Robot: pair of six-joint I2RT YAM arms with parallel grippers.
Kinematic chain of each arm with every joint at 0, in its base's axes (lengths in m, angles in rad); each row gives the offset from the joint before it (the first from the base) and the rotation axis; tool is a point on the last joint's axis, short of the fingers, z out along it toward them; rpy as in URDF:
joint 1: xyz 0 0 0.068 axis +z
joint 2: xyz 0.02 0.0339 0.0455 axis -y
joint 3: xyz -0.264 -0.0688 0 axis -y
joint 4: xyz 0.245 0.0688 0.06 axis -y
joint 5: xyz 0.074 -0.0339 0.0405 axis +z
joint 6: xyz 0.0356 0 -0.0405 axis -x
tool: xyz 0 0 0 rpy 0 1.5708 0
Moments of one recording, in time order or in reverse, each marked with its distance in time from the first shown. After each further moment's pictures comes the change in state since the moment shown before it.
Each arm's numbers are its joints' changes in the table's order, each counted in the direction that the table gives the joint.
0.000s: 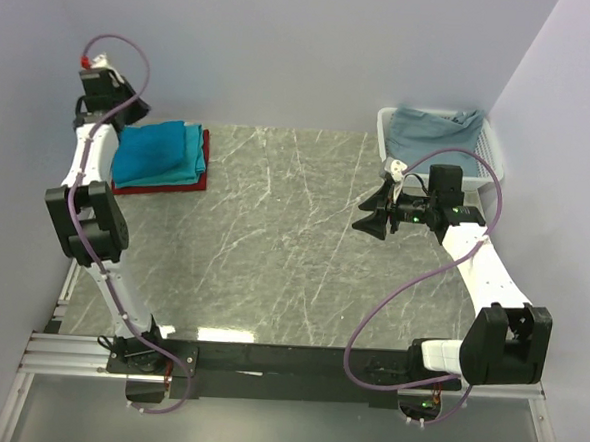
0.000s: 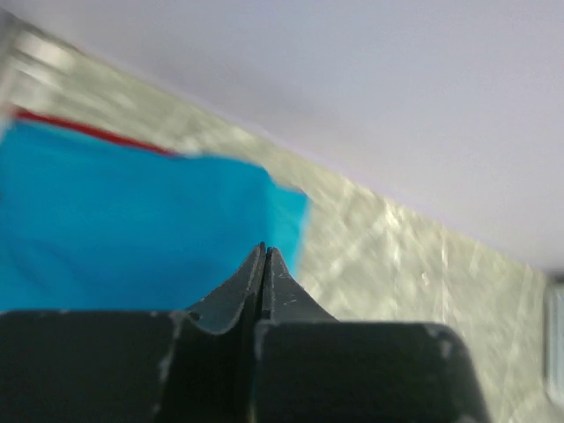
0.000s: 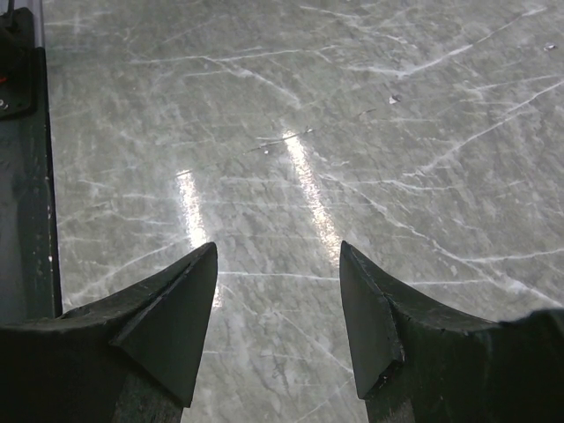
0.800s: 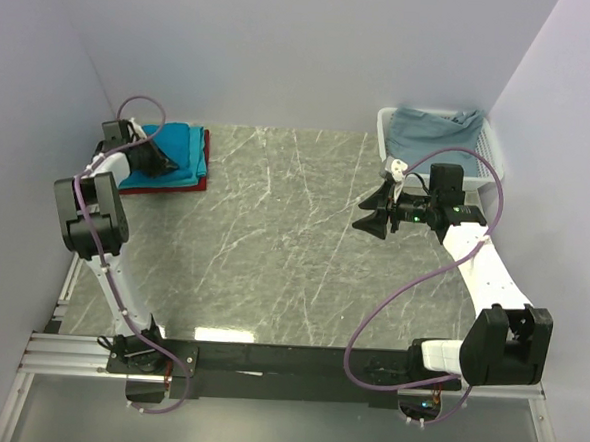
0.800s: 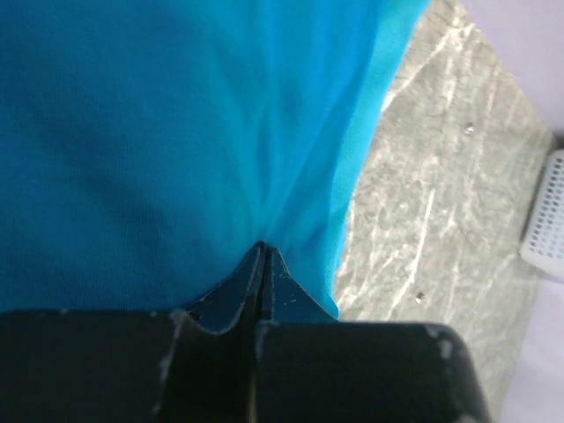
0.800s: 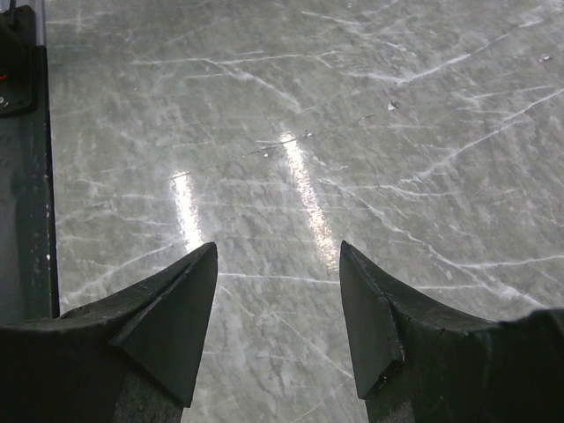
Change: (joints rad) left arm 0.004 -0.065 -0.374 0.070 -0.296 0.039; right arm 0.000 0.005 0.011 -0.011 0.008 0.019
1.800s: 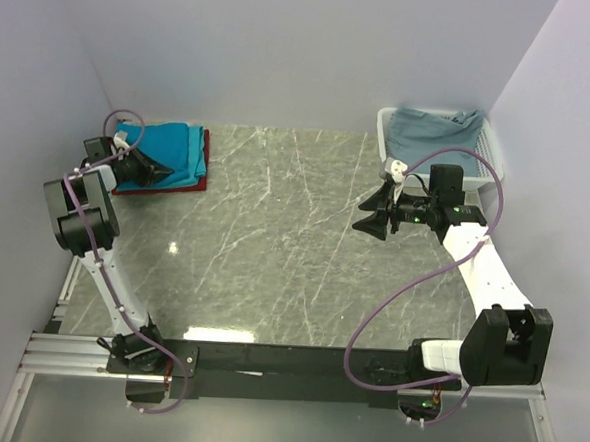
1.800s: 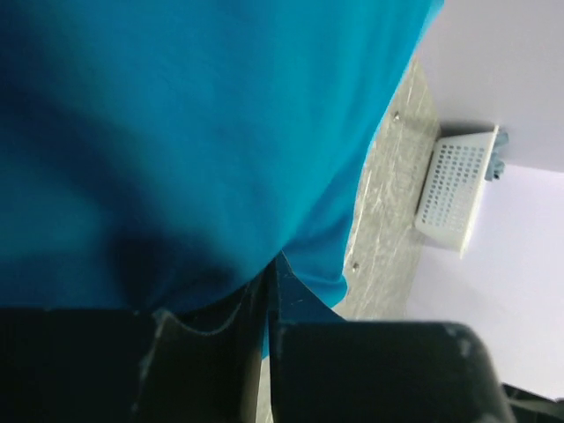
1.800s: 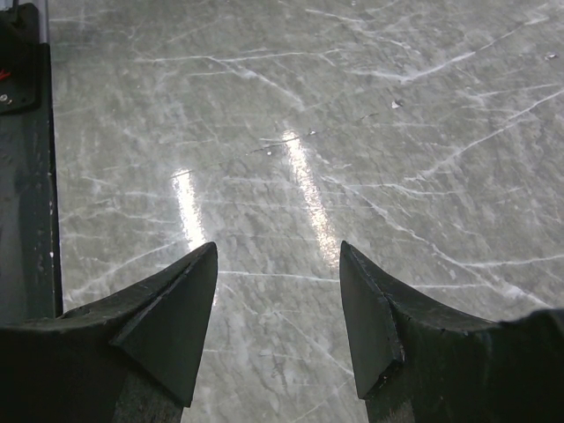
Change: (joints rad) left arm 0.116 -0.076 -0.058 0.142 -0.288 0.157; right arm 0.000 0.002 0.000 -0.018 0.003 0.011
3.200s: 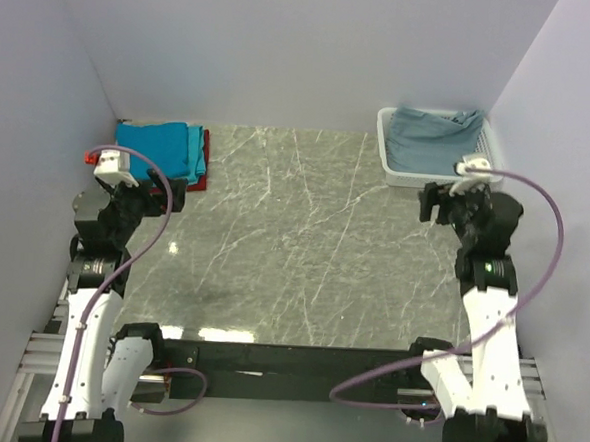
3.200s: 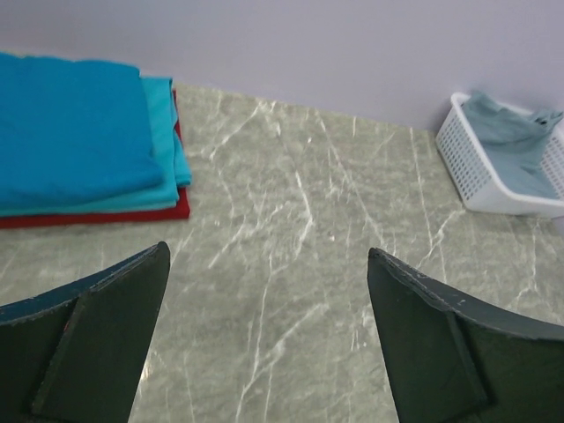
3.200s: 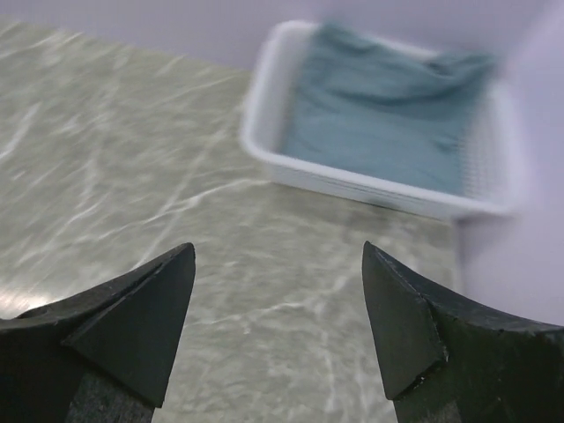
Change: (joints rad) left arm -0.297 1.446 -0.672 -0.078 0.520 -0.307; right arm -0.172 0.428 -0.134 0.259 -0.800 -0.448
